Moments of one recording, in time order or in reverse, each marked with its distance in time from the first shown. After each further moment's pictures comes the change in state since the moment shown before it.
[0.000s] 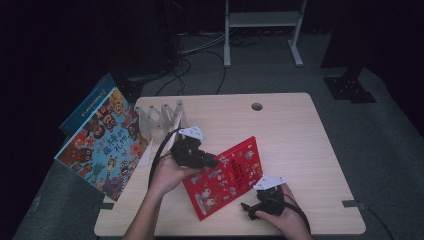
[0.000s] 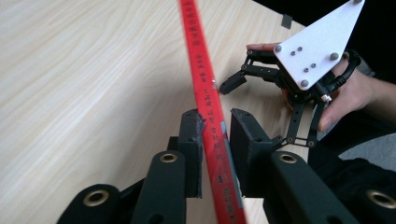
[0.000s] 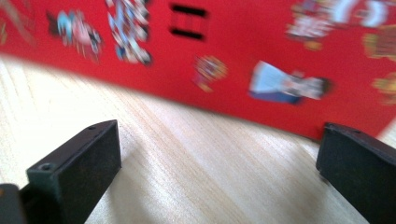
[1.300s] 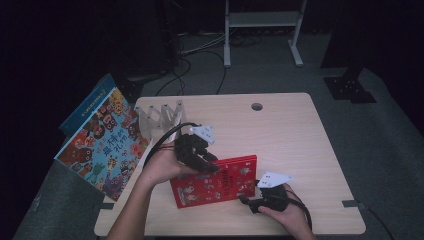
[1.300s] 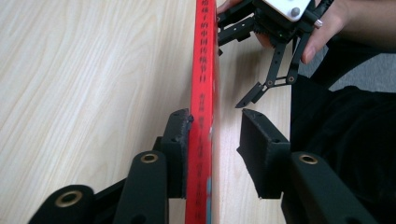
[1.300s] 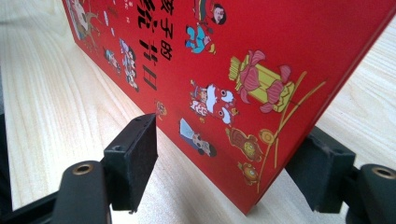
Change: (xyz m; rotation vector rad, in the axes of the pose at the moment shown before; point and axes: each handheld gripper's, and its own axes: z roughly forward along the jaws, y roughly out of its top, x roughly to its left) left arm -0.023 0.037 -0.005 0.219 -0.065 0.226; right arm -0.004 0.013 -0.017 -0.165 0.144 -0.042
